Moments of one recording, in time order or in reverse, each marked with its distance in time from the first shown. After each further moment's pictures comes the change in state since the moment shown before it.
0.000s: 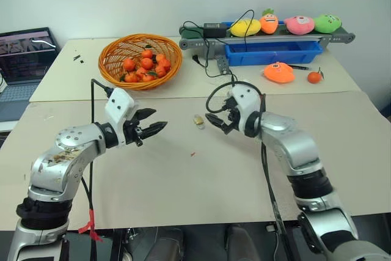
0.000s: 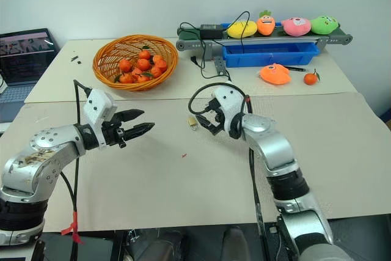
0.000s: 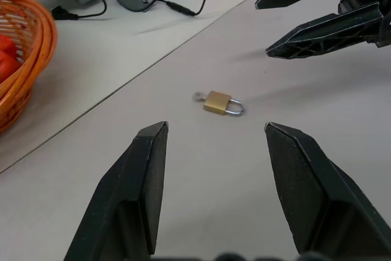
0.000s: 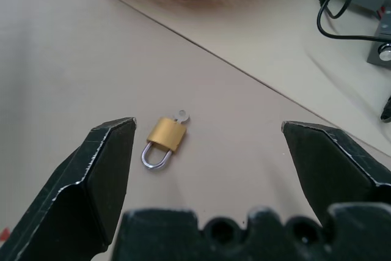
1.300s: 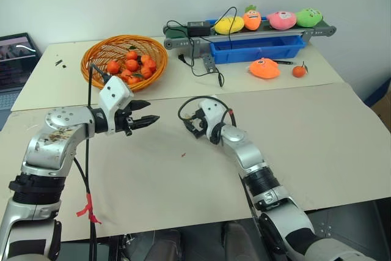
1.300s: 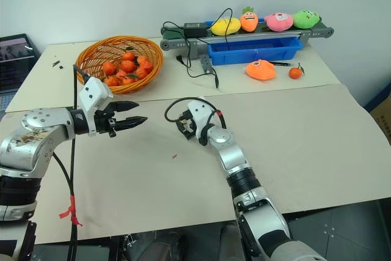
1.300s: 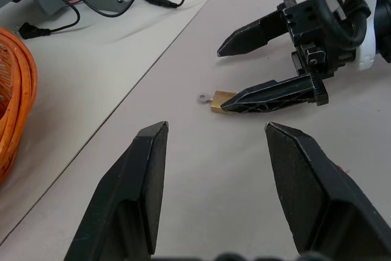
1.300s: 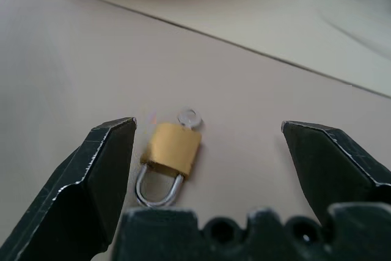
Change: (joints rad) left arm -0.170 0.092 -0.074 0.249 0.084 -0.146 -0.221; right arm -0.039 0.320 0.004 0.461 -0.162 -0.416 -0.092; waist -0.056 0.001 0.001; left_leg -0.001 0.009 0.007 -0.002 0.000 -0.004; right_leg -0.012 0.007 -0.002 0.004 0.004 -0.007
